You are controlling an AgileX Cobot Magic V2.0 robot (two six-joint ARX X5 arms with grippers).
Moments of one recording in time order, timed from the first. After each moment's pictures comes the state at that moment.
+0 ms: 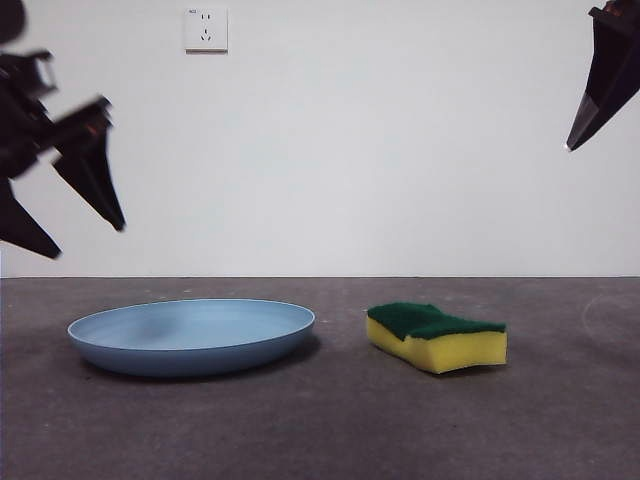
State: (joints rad) left arm -0.11 1.45 0.94 -0.40 0.30 -0.18; right arm 0.08 1.02 0.80 -0.62 -0.34 0.09
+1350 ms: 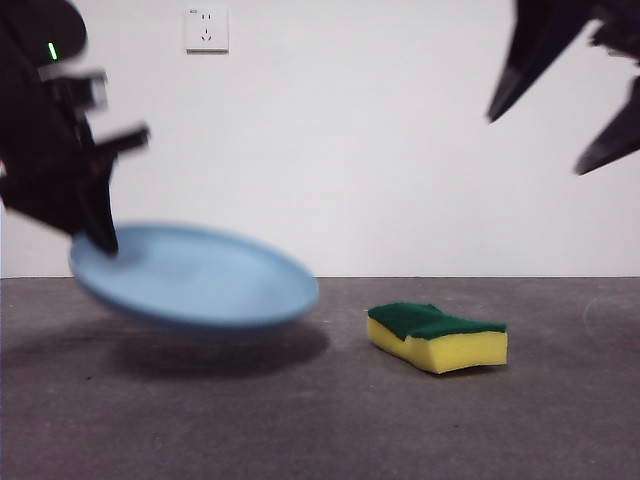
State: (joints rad) left arm -0.20 1.48 1.01 -0.47 0.19 -0.12; right arm 0.29 1.19 1.01 -0.71 -0.33 0.04
